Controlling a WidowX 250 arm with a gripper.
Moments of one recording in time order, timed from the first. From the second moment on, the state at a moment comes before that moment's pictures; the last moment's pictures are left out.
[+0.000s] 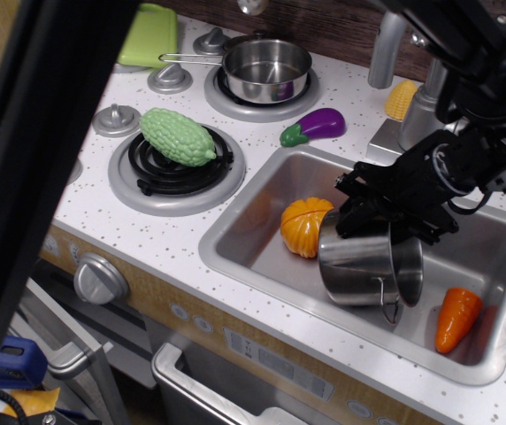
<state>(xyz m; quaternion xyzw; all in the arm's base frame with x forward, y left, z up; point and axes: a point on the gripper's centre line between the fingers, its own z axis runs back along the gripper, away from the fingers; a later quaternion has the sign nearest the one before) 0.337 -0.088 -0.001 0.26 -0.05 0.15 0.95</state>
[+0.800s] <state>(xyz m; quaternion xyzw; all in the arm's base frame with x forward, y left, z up) 0.326 -0.098 -0.018 0.10 -0.02 0.21 0.97</state>
